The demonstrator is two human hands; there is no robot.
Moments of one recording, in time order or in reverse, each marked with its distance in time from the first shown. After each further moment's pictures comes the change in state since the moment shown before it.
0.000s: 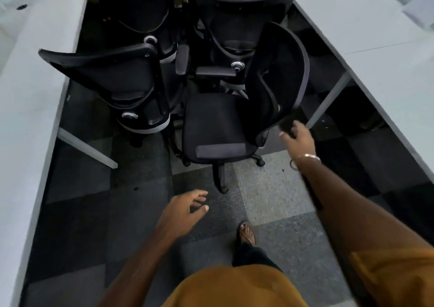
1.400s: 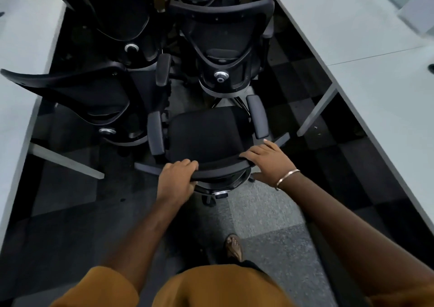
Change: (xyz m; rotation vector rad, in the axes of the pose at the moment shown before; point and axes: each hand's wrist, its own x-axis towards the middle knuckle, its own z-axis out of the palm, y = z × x) left_hand 0.179 0.112 -0.003 0.746 0.240 0.115; right_hand 0.065 -0.018 -0.045 -0.862 -0.454 -0.793
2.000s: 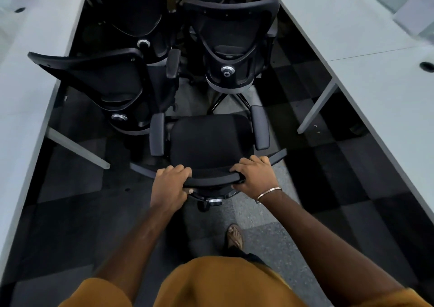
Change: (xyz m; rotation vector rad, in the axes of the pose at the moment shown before) left_hand -0.126 -0.029 0.023 -0.054 0.017 -0.050; right_hand -0.065 -0.127 0.054 0.055 0.131 0.161
